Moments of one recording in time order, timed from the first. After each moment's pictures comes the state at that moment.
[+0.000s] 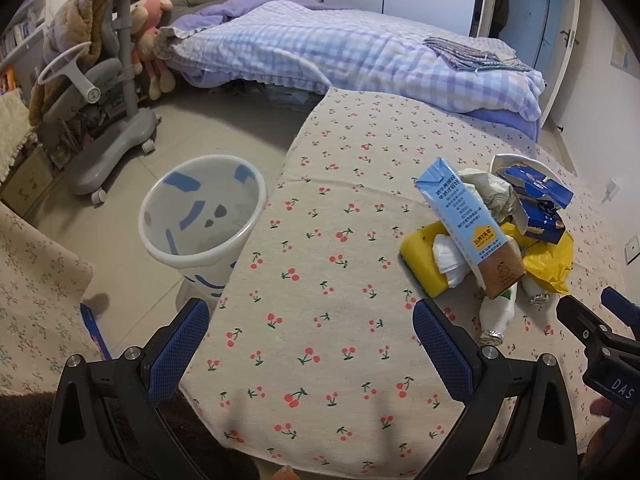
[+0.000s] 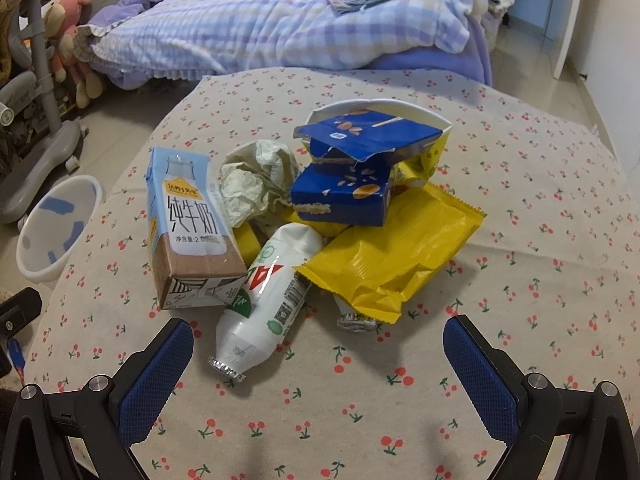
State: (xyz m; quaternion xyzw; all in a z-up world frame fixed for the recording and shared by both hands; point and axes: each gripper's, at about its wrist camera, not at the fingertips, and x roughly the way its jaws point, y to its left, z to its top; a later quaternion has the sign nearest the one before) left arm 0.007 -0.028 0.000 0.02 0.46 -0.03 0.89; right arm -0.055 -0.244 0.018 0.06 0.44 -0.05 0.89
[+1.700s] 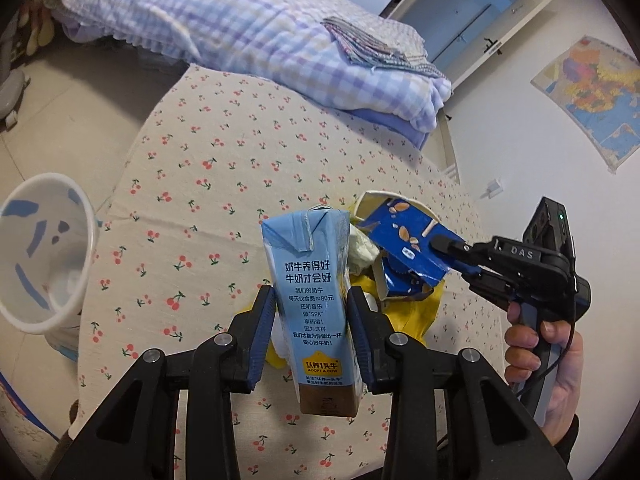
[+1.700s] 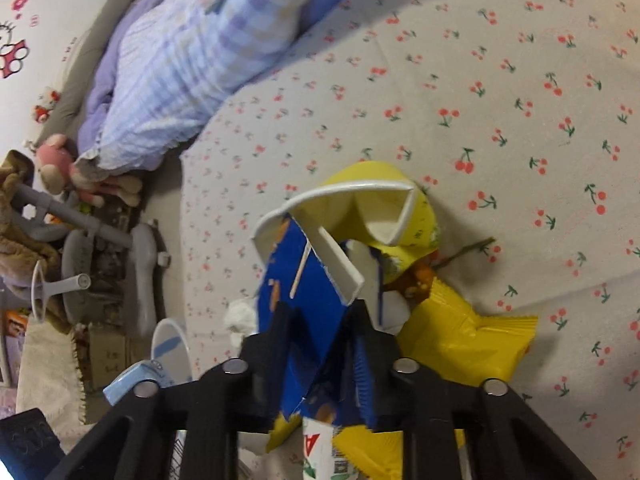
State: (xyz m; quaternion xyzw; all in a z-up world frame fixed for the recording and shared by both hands) left arm 0.110 -0.066 0.032 -0.11 0.53 -0.26 0.80; right arm 0.062 -0.381 0.003 0.41 0.49 0.02 0.77
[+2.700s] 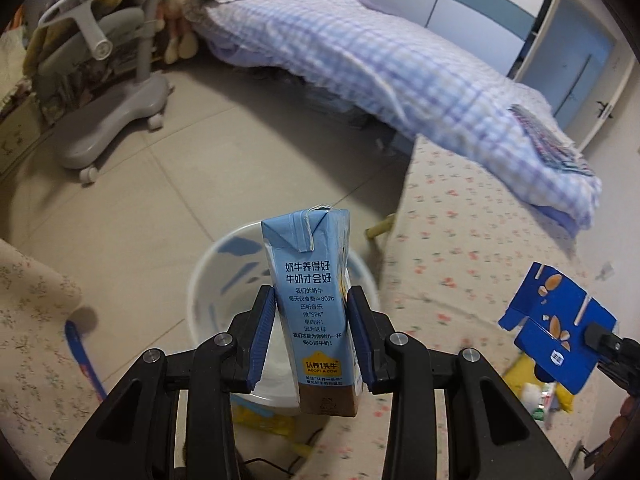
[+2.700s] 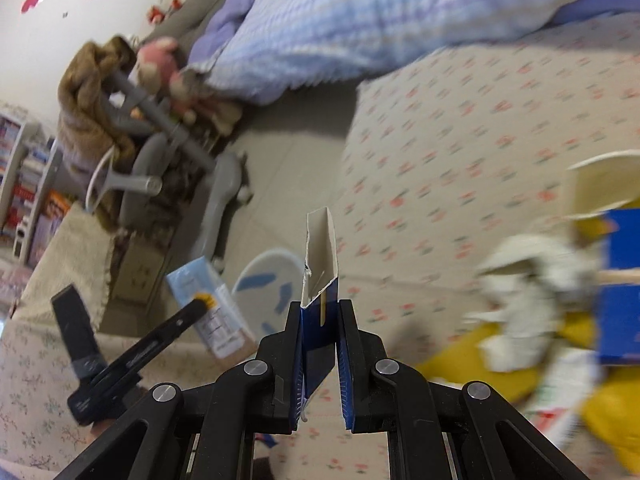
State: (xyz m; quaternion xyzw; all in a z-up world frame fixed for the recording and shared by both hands) left arm 0.177 0.133 -0.005 -0.09 0.49 -0.02 0.87; right arm 0.100 -0.199 0.045 0.31 0.47 0.18 0.80
